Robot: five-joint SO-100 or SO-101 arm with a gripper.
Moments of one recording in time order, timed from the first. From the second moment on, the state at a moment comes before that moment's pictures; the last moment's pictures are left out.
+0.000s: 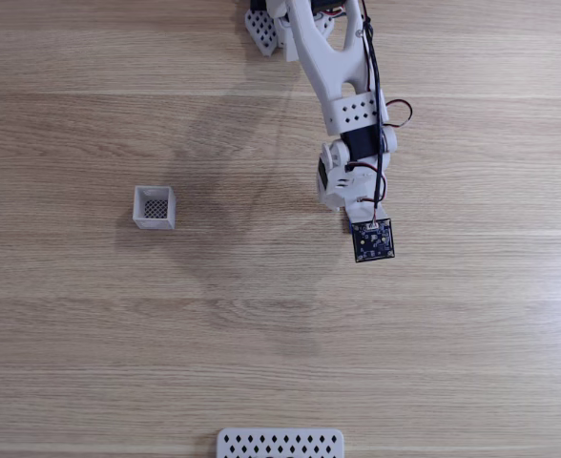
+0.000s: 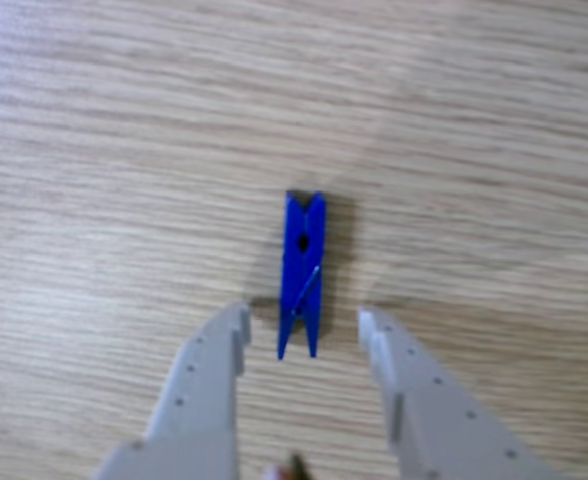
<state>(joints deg) -15.3 69.2 88.7 75.9 -81.8</state>
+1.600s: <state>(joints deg) 38.8 114.0 156.0 -19.8 -81.4</state>
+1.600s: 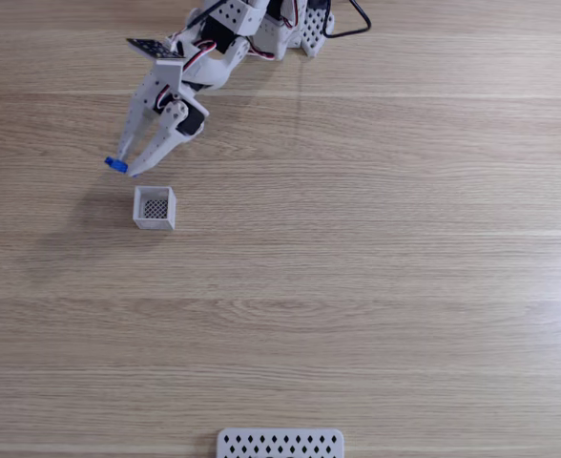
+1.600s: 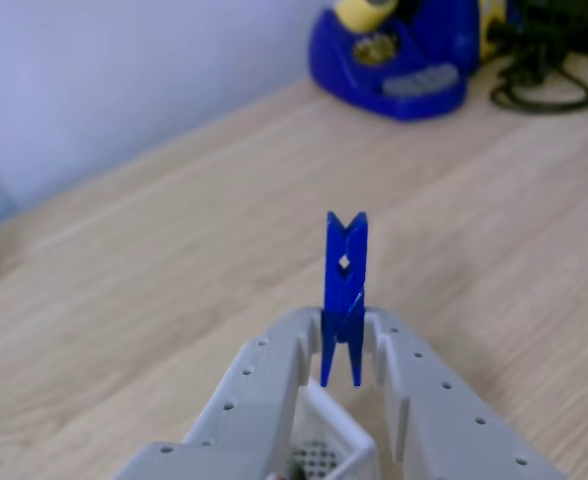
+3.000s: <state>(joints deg) 34.0 97.0 149.2 -20.3 -81.8</state>
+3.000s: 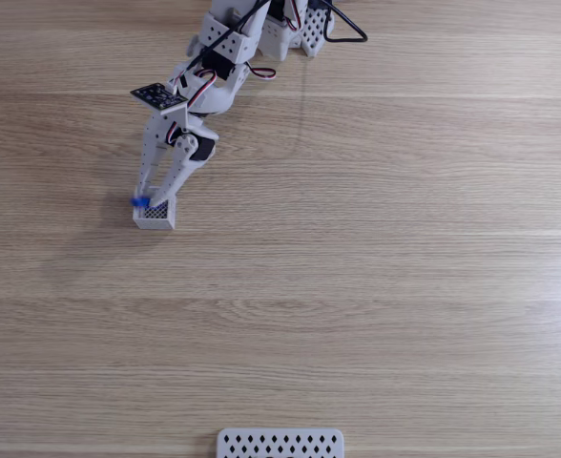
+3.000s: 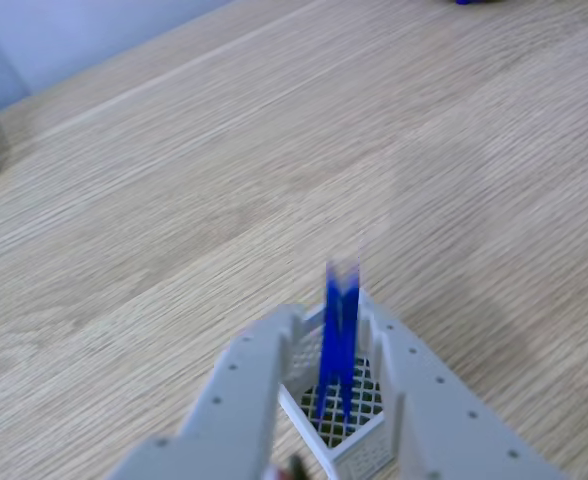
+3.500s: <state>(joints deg) 34.0 97.0 149.2 -19.5 -81.8</state>
